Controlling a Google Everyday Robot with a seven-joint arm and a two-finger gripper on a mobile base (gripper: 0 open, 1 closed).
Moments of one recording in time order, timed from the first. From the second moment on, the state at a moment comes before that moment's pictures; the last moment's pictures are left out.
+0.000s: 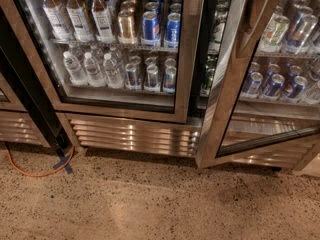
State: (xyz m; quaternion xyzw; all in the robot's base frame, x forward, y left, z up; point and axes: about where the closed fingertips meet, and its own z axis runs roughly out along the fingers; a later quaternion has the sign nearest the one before) arm 0.479 -0.185 1.141 -0.42 0.63 0.53 0.37
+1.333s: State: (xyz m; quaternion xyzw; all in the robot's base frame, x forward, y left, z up) arm 0.430 -0.325 1.135 -0.11 0.88 0.32 0.34
